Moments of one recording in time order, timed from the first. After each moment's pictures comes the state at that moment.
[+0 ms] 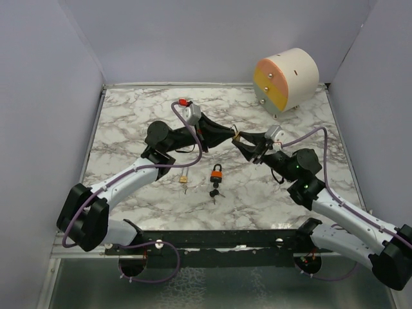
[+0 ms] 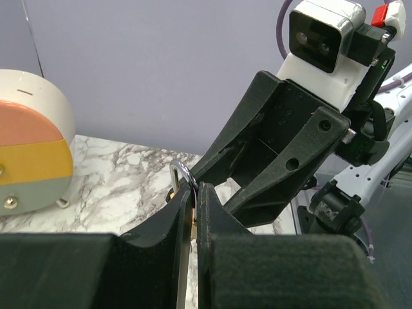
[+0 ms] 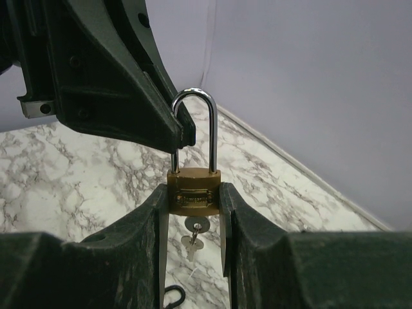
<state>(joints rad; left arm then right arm) -0.61 1.35 0.86 0.83 0.78 -0.39 0.69 0.91 0.57 0.60 -0.25 -0.13</state>
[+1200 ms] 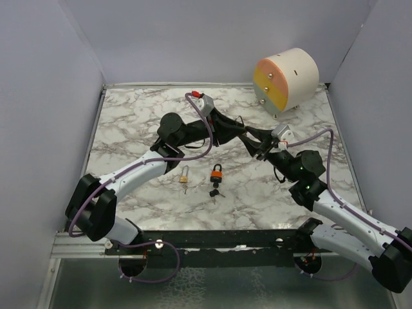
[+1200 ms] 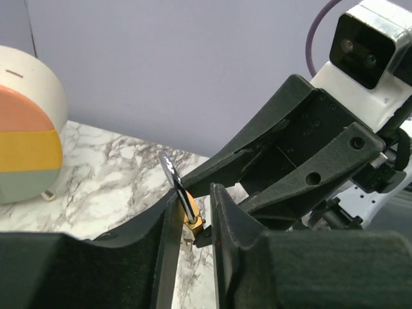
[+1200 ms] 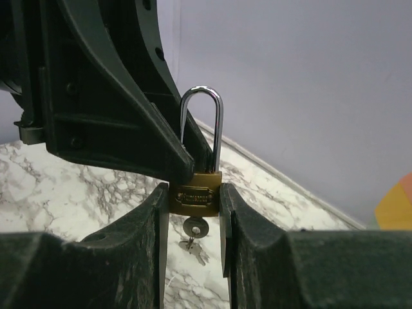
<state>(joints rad) -0.66 1.43 0.99 0.75 0.67 -0.40 0.66 0.89 0.56 0.64 -0.18 -0.14</state>
